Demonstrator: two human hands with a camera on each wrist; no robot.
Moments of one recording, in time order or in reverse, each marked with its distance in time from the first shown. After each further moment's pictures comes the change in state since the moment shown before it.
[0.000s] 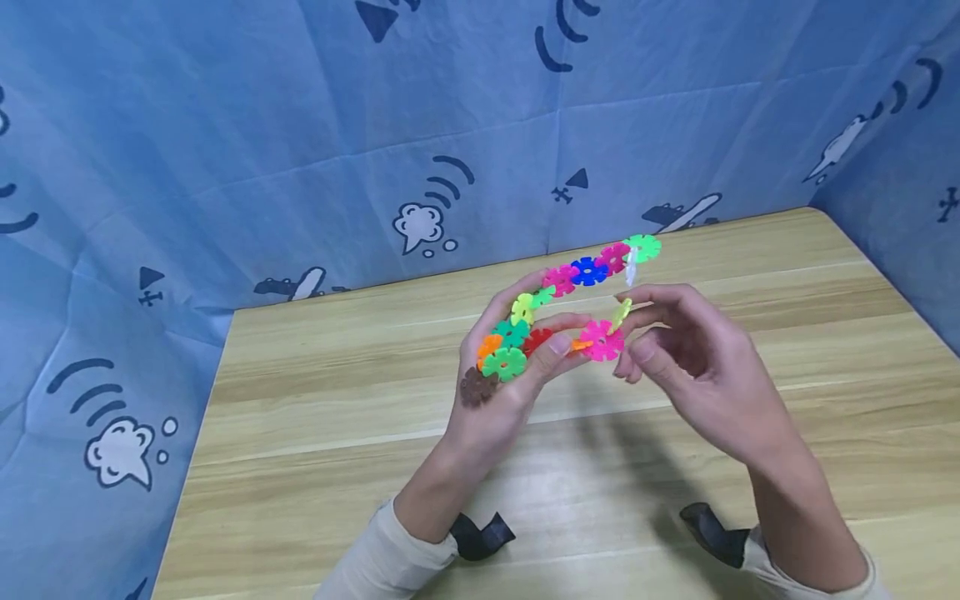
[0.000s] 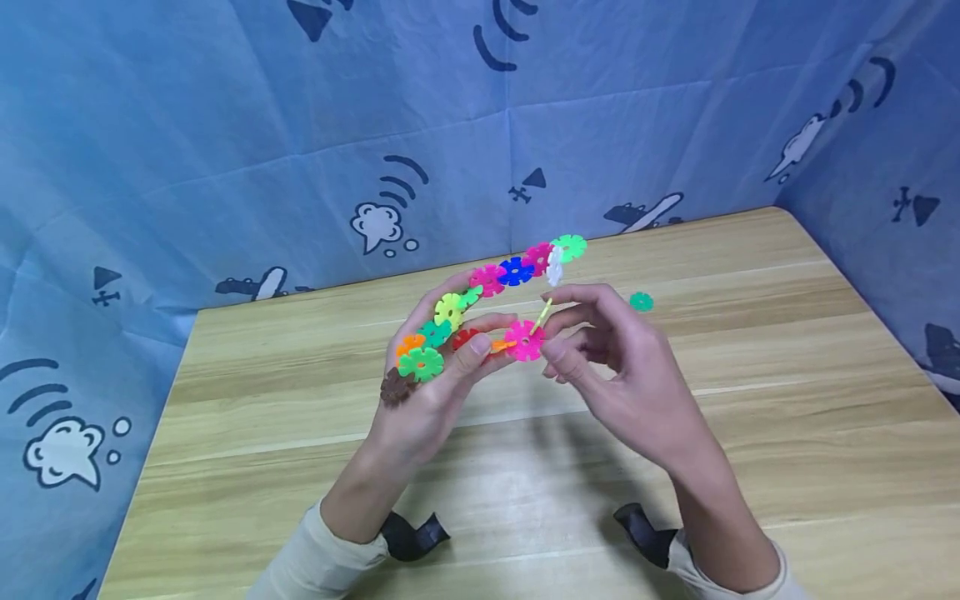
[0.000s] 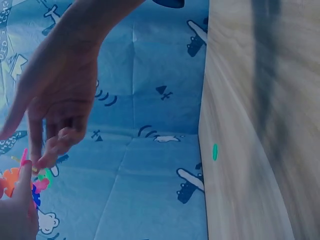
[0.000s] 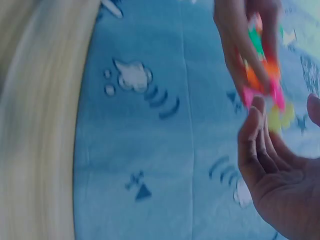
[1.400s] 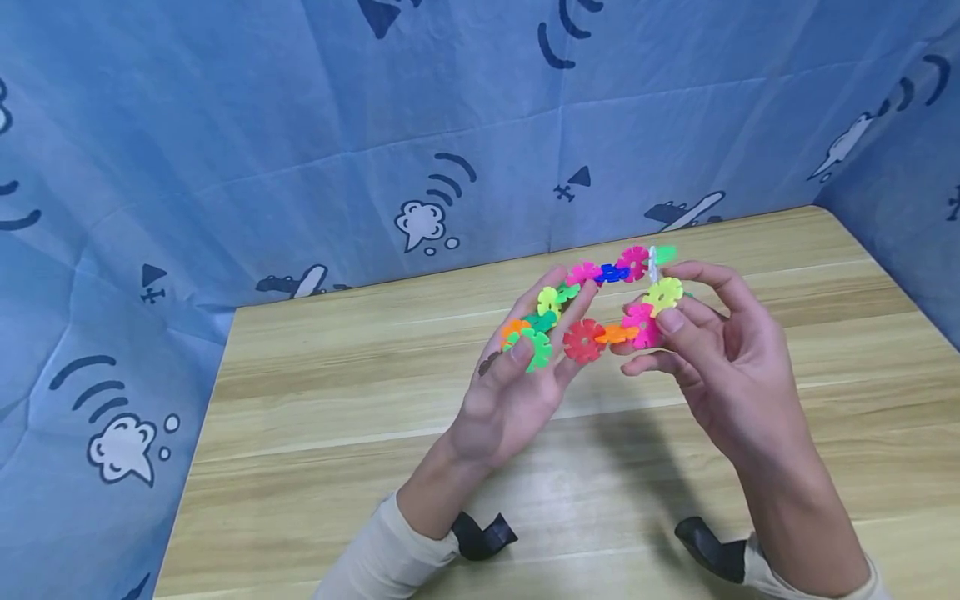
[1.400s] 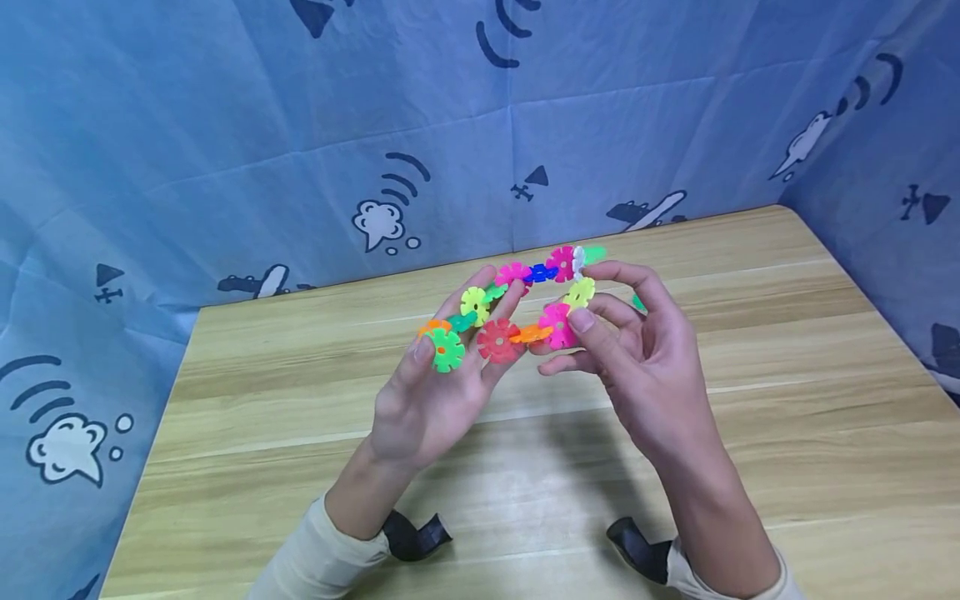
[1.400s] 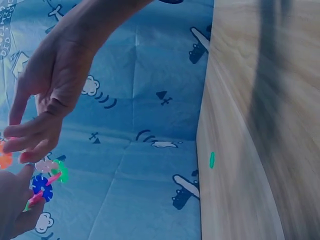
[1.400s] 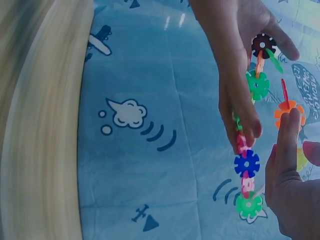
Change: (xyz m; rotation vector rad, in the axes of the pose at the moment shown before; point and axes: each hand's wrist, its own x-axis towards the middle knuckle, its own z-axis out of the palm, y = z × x) left_hand 0.003 -0.008 -0.006 -0.376 -0.307 -0.019; right_hand -0.001 0.000 0.004 0.657 0.105 0.132
